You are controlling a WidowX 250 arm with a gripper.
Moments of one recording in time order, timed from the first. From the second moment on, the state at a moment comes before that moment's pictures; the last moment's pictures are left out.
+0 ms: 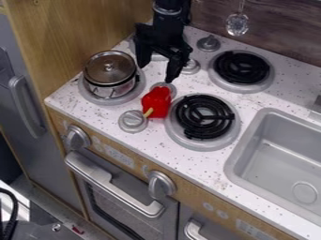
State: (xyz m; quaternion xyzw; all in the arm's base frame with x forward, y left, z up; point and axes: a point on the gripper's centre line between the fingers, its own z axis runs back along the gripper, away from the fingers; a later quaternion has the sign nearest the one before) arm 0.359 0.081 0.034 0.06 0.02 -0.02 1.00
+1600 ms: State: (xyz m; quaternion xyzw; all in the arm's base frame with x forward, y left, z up) arm 0.362 0.214 -0.006 0.03 0.07 0.18 0.98
